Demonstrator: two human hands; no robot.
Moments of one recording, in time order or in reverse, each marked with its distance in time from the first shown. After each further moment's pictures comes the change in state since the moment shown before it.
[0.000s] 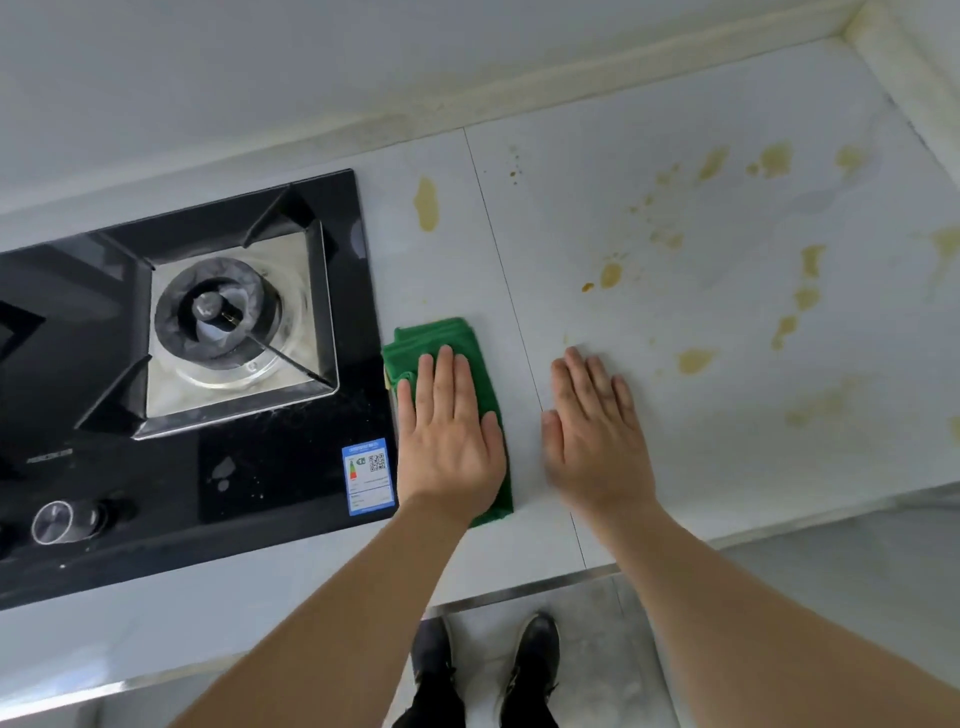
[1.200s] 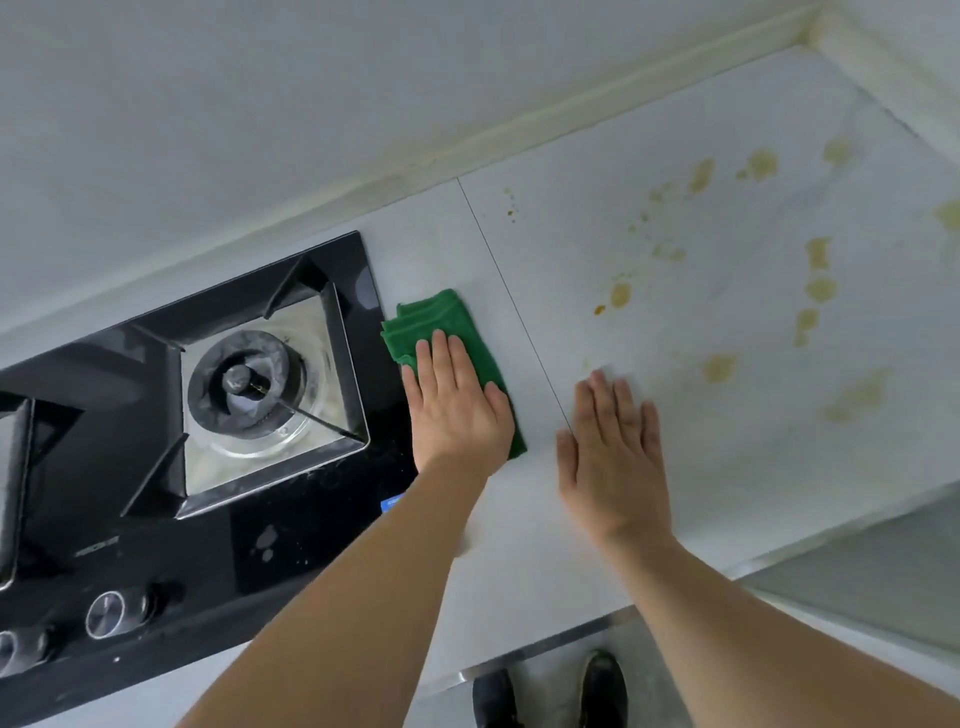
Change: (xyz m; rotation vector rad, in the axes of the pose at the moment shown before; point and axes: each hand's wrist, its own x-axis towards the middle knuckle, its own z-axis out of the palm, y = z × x) left_hand 0.070 -0.018 -0.014 0.008 -0.002 -0.036; right_hand 0.000 -0.033 0.011 -0.025 -0.032 0.233
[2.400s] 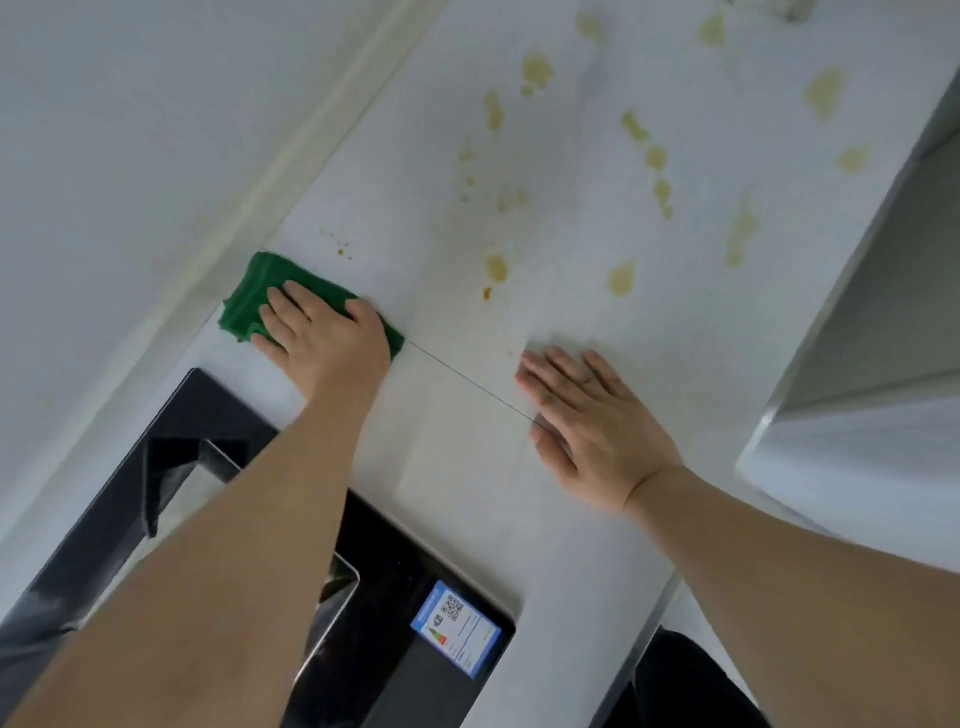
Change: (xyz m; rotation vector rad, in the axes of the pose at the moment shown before) left_hand 0.175 0.019 -0.021 0.071 0.014 0.079; right_hand 0.001 -0.001 -0.001 0.039 0.082 0.062
